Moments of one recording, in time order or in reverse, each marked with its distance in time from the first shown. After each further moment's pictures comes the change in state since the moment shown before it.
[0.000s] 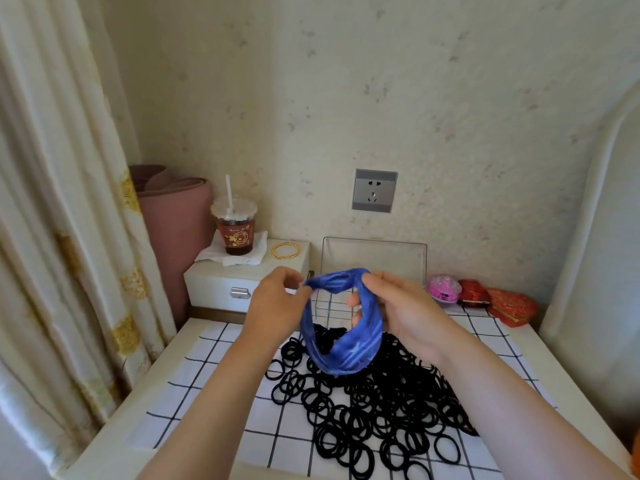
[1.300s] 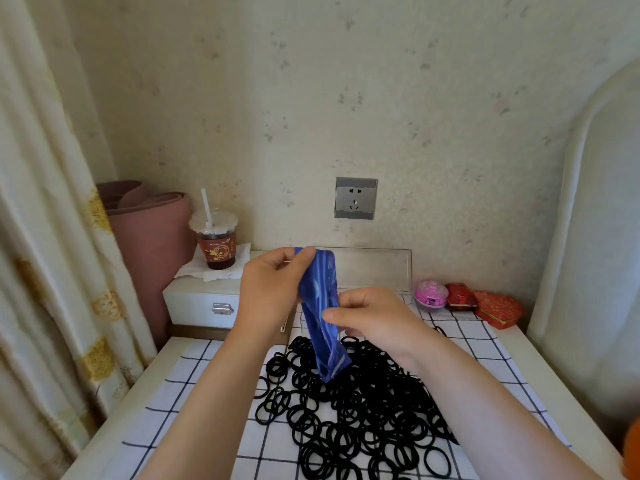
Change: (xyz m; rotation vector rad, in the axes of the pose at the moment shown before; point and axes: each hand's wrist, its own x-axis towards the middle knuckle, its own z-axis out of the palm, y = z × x) left_hand -0.004 0.061 0.003 -0.552 0.020 0.058; right_hand 0.004 -0.001 0.005 -0.383 -0.007 -0.039
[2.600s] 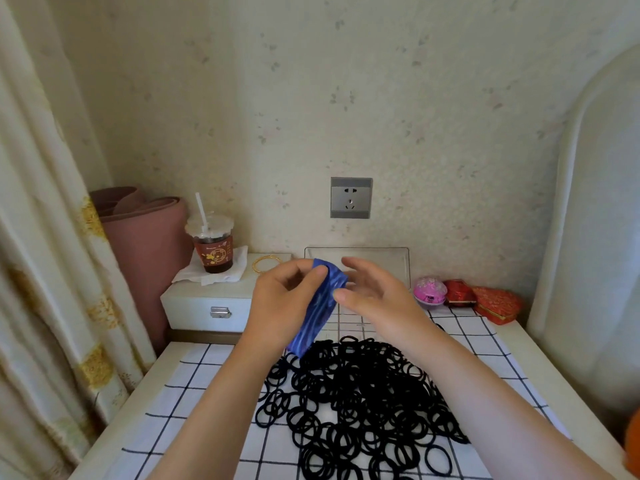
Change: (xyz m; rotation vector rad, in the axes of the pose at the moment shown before) left_hand -0.012 -0.013 0.007 0.044 -0.146 0.148; right_hand -0.002 0.005 -0.015 0.044 0.150 -0.165
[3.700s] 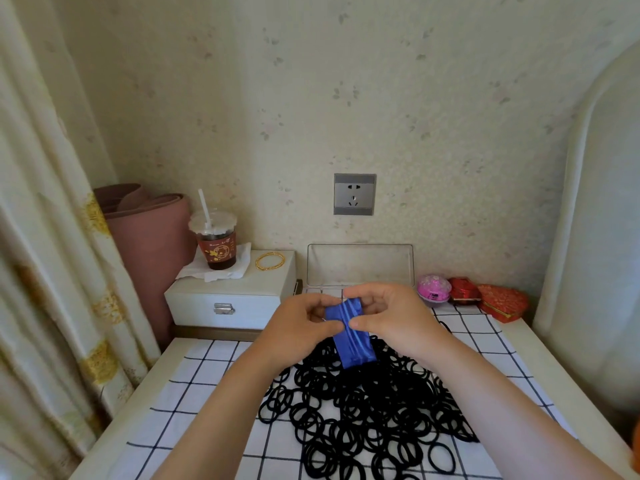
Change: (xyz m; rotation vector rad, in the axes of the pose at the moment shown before) left_hand -0.005 -0.036 -0.003 0.284 -0.339 -0.239; right_hand -0.002 0.016 -0.008 -0.127 -0.022 0.069
